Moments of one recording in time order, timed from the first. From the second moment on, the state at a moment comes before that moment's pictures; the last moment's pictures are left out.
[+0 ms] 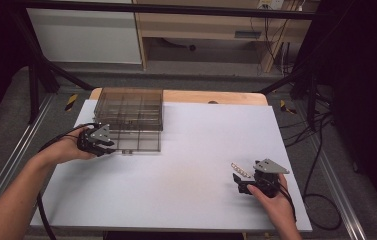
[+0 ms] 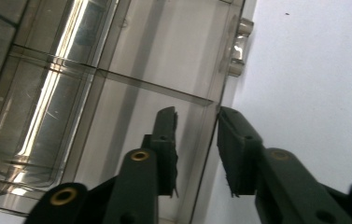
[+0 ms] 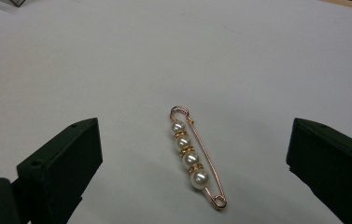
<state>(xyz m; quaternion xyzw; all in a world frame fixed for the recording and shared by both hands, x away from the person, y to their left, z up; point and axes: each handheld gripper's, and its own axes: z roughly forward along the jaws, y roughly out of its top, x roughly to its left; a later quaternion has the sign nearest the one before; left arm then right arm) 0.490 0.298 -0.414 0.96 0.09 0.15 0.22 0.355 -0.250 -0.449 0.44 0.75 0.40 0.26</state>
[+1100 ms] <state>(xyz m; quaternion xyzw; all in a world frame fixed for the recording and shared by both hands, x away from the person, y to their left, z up) 0.471 0.294 -0.407 0.91 0.16 0.19 0.32 0.355 -0.249 -0.448 0.44 0.76 0.41 0.26</state>
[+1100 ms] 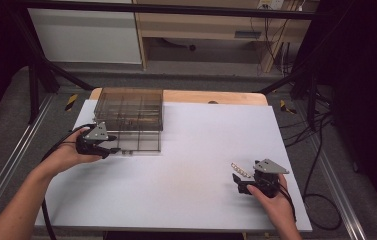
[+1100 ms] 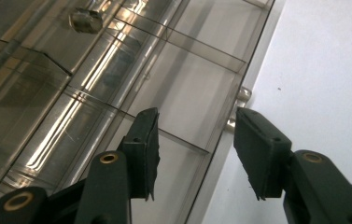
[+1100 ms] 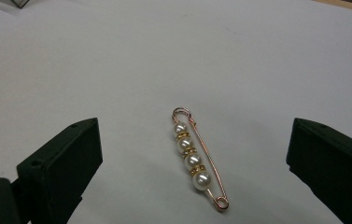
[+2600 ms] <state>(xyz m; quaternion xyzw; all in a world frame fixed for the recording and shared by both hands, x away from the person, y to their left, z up) 0.372 0.257 -0.422 0.78 0.38 0.28 0.41 0.355 -0.240 -0.446 0.44 0.79 0.37 0.20</state>
